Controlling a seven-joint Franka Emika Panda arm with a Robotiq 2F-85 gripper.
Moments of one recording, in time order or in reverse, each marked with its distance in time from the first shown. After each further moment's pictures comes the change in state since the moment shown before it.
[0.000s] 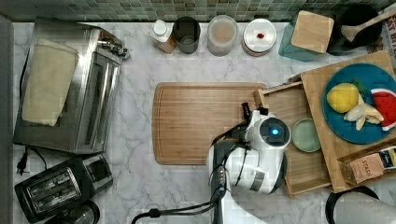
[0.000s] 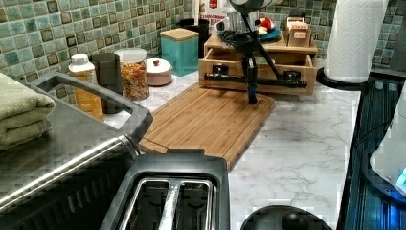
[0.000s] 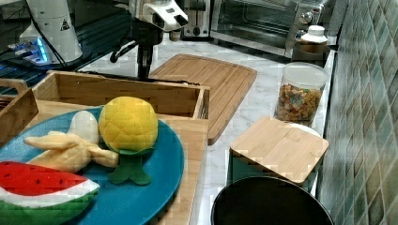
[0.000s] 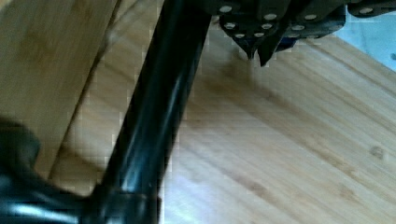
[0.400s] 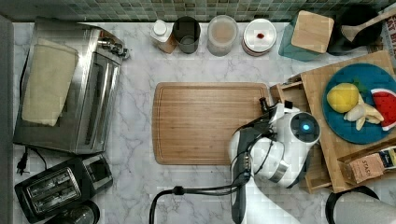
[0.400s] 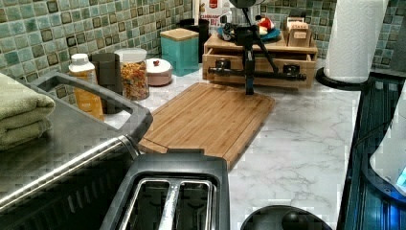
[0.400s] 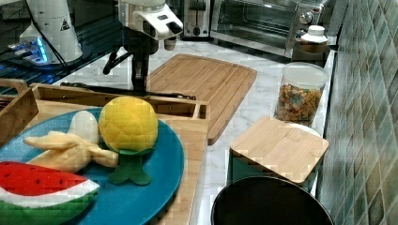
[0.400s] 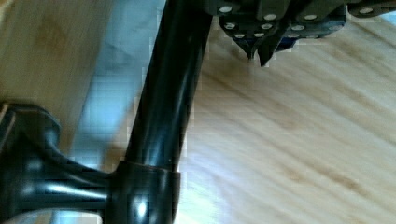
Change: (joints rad) arm -0.047 0.081 -0.062 0.115 0.065 0.004 -0.079
